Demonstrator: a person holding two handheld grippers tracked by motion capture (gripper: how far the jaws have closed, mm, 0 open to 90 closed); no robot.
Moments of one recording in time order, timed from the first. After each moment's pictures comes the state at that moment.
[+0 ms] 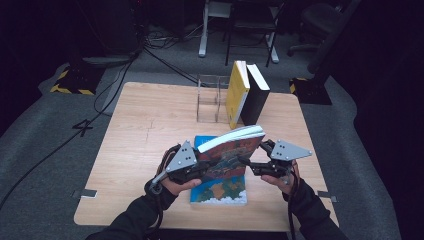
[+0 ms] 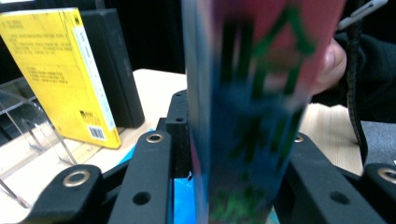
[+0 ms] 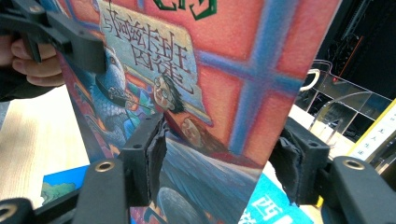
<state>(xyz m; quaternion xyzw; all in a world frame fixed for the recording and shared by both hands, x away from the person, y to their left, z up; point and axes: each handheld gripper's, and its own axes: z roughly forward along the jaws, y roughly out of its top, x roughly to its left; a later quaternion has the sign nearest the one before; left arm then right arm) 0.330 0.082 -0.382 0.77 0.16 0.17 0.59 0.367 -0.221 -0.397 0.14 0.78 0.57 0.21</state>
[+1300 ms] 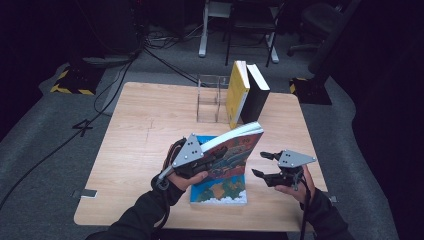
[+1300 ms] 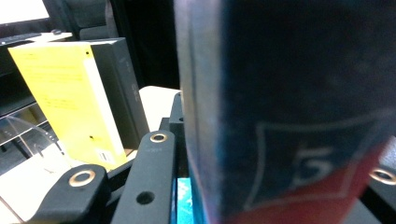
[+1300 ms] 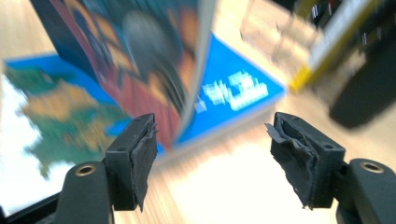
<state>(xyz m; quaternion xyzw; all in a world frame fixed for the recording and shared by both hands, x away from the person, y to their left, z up) 0.334 0.068 -0.366 0.76 0.17 0.19 0.60 0.365 -0.272 -0.441 0.20 0.85 0.45 0.19</state>
